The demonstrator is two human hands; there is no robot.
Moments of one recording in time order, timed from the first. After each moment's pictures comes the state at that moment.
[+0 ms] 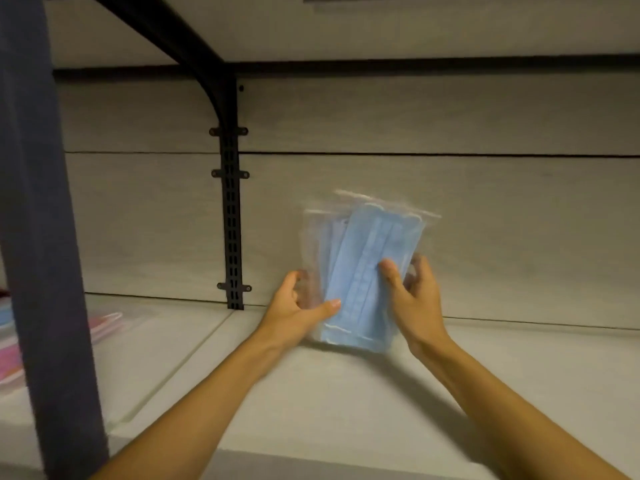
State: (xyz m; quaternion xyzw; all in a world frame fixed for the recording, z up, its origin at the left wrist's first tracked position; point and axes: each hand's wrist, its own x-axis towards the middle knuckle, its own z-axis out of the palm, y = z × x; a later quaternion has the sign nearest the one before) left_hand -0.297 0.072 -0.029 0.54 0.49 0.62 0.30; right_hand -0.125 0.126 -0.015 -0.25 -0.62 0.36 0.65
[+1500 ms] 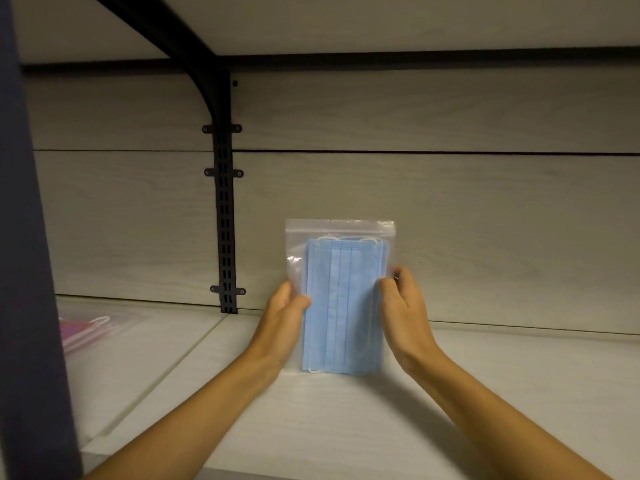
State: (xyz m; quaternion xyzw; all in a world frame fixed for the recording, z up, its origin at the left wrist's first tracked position) left_hand -0.278 0.052 -0.024 0.50 0.49 0.65 0.28; right_hand -0.132 0.105 -0.017 -0.35 -0.64 0.35 0.59
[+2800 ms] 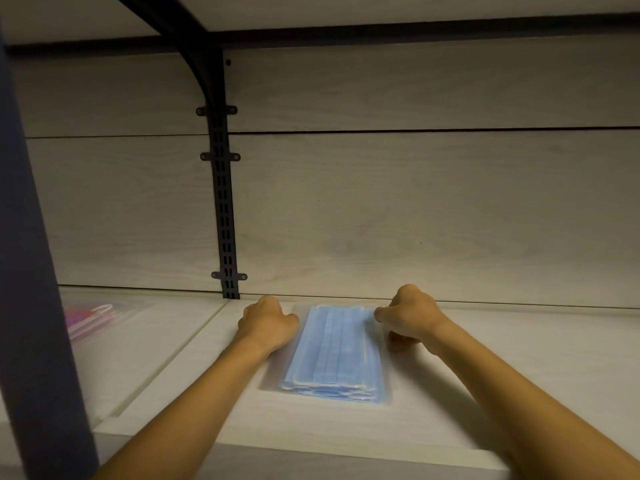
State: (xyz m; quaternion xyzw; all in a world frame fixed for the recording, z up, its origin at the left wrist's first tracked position) left_hand -0.320 0.081 -0.052 0.49 0.79 0.34 0.11; right_hand -0.115 0.149 -0.037 -0.59 -0.70 0.28 0.30
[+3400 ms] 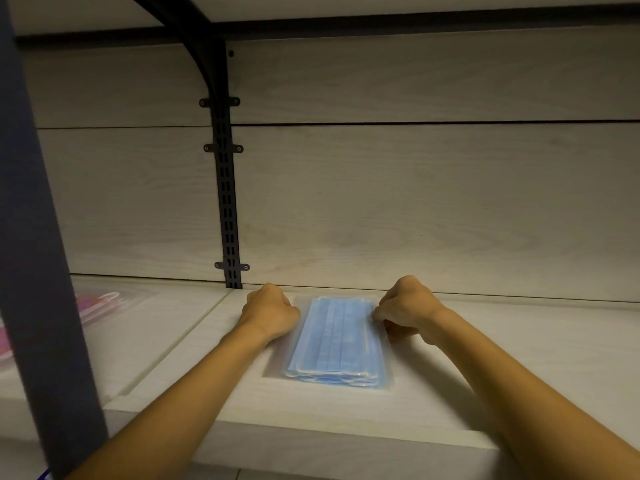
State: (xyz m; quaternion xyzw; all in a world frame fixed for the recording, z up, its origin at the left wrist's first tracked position) left_hand -0.317 0.076 -0.047 0.50 0.79 0.33 0.12; right_hand -0.117 0.153 -0.041 -0.57 -0.69 0.33 0.29
